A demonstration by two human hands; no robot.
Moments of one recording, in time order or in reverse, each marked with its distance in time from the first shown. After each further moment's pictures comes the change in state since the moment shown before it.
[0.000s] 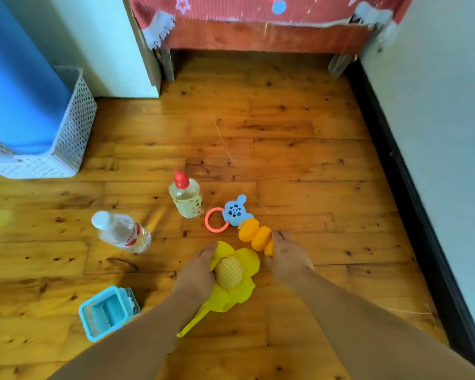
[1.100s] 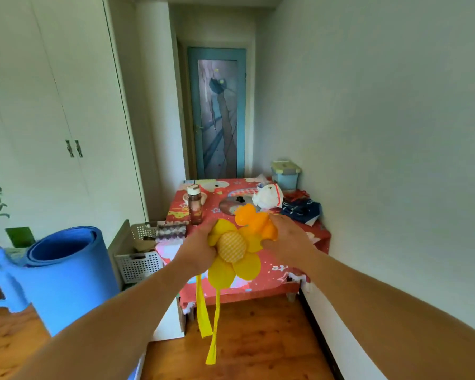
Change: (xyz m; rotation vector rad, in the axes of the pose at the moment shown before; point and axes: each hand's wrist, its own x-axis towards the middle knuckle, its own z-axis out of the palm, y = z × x) left_hand -0.377 0.457 -0.698 -0.062 0.567 0.596; right_hand -0.439 -0.228 -0.761 0.177 0.723 -0.424
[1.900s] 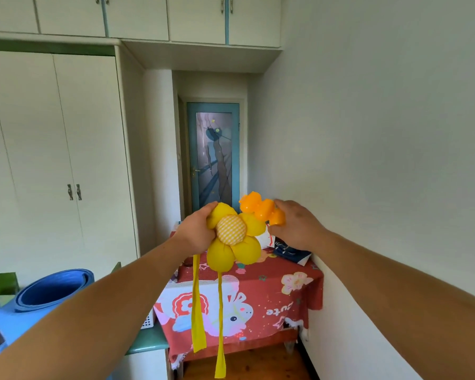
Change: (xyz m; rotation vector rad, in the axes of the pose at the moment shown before) left_hand 0.032 0.092 -0.082 0.070 0.114 0.160; right_hand 0.004 -0.030 -0.125 -0.081 0.215 -0.164
